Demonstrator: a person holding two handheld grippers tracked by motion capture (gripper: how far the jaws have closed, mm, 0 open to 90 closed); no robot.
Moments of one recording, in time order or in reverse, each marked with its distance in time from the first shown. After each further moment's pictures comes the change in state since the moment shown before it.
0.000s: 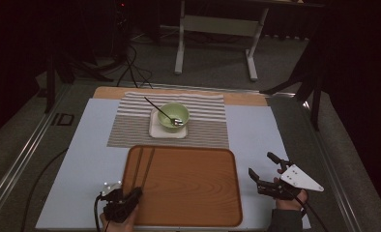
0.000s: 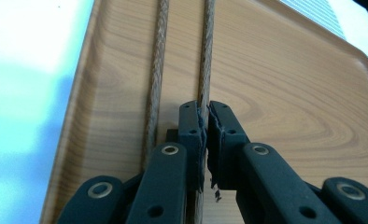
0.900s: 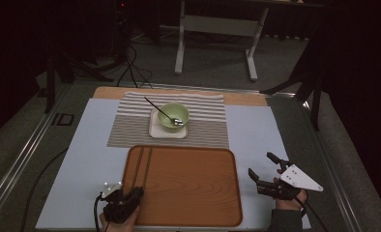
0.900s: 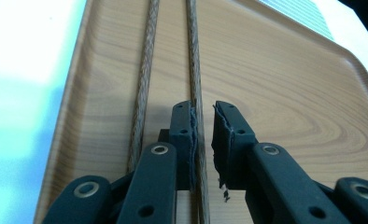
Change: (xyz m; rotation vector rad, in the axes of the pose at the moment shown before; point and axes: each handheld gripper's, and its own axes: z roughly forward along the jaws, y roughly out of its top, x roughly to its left) left arm -0.003 0.001 -0.006 -0.023 -0.019 0.034; right arm 0.001 0.000 0.001 0.003 0.003 -0.001
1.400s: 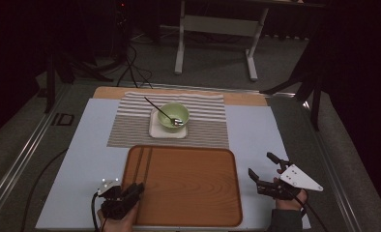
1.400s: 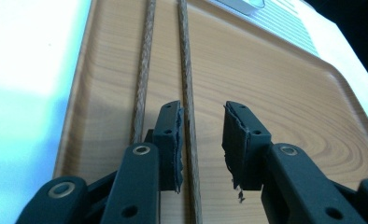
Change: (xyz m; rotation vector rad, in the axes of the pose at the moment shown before) left arm 0.002 0.010 -0.001 -0.026 -0.040 -0.007; right arm 0.000 0.000 0.000 0.004 0.001 -0.001
